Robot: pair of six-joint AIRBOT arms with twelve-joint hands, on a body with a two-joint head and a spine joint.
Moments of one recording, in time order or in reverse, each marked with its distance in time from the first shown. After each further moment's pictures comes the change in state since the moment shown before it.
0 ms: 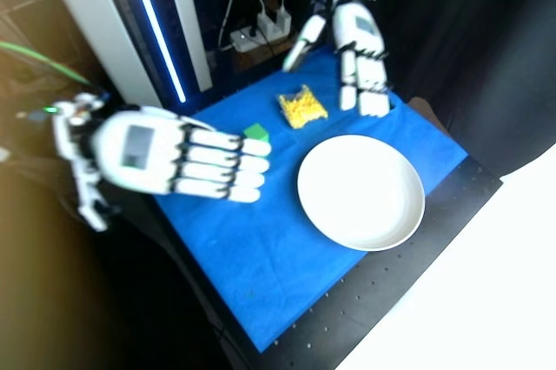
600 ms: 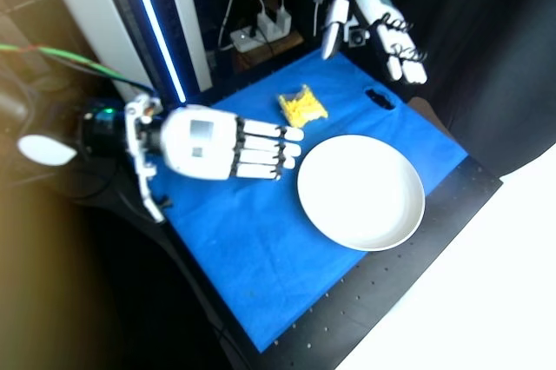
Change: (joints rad) left arm 0.104 0.026 -0.034 -0.143 -0.194 0.004; right arm 0.079 -0.106 0.074 -0.127 -0.138 0.086
